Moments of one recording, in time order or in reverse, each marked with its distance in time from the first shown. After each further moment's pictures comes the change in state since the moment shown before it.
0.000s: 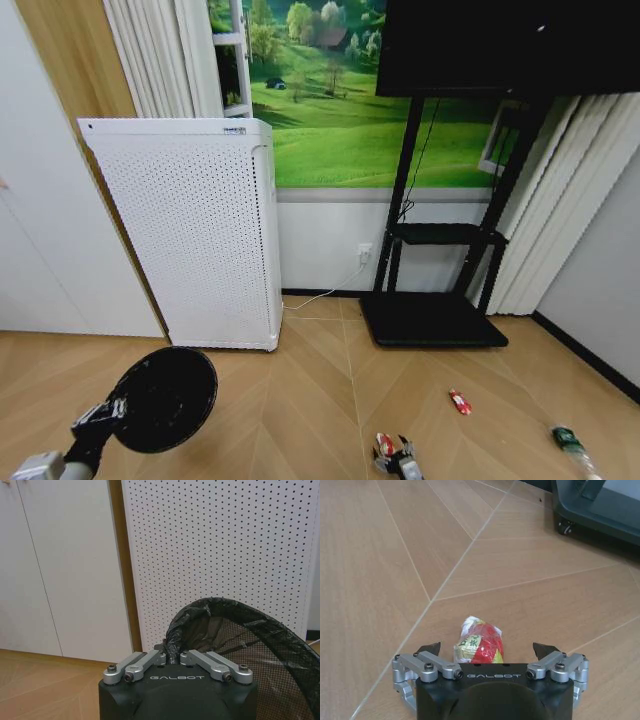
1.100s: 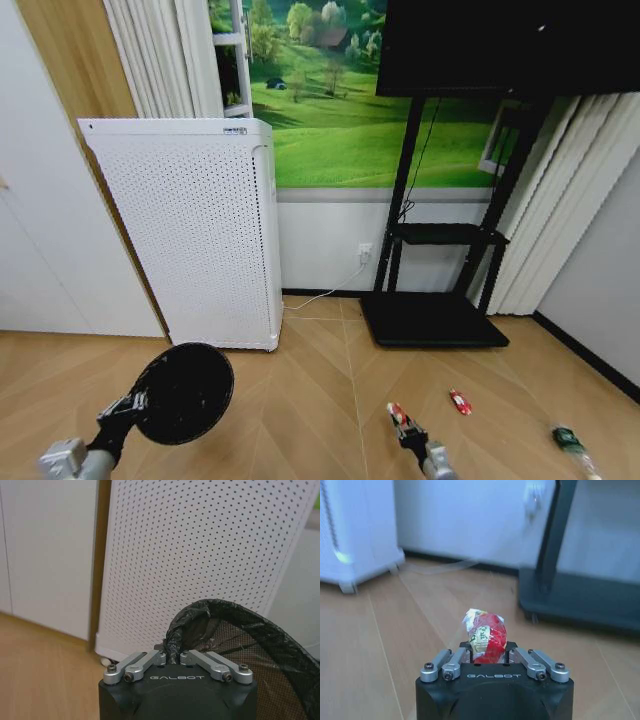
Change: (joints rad) left arm -0.054 0.056 0.137 -0.068 -0.316 0.096 -0.150; right arm -0.131 -0.068 0.225 0.340 0.181 0.154 -0.210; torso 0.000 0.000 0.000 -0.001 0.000
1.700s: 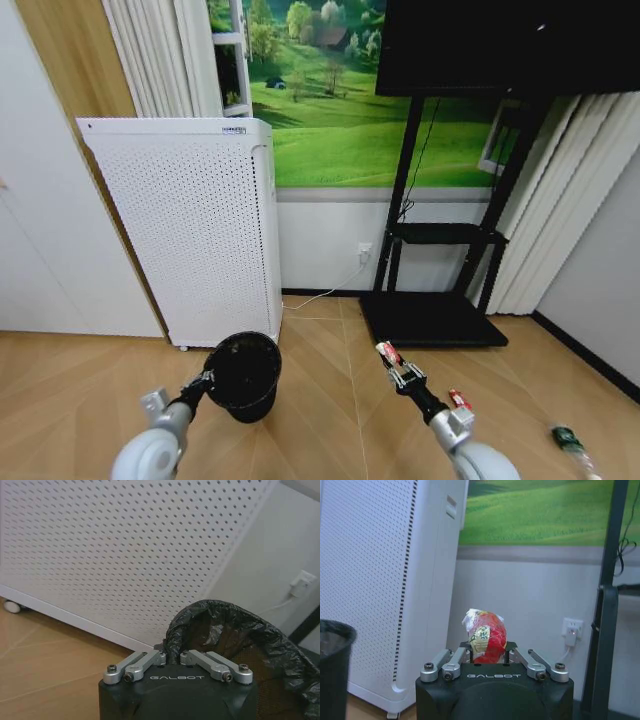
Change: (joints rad) left arm -0.440 0.135 0.435 0.330 -0.165 0.026 -0.089; right arm -0.064 -0.116 0.051 0.384 0.142 0.079 -0.082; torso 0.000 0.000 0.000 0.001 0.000
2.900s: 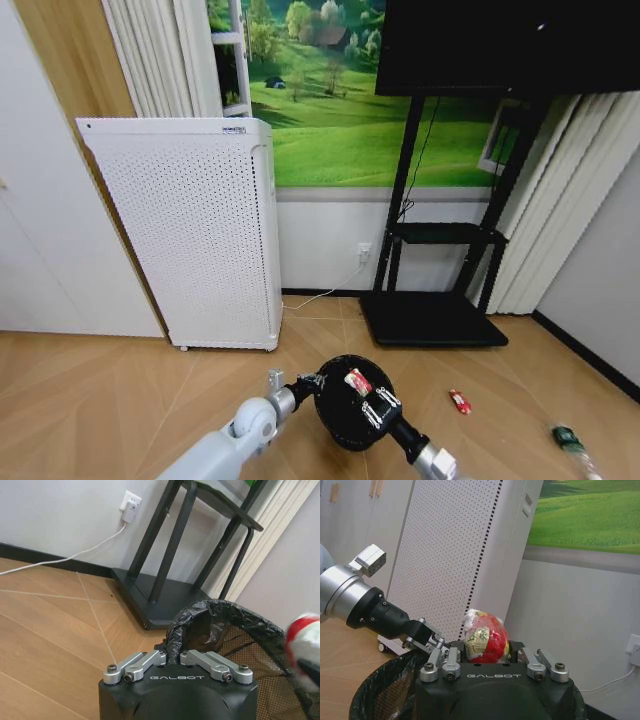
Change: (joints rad) left arm -0.455 -0.018 0.693 0.228 0.015 -0.055 0.268; right arm -0.098 0.071 -0.115 0.009 -0.279 0.155 -0.067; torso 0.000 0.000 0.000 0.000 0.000
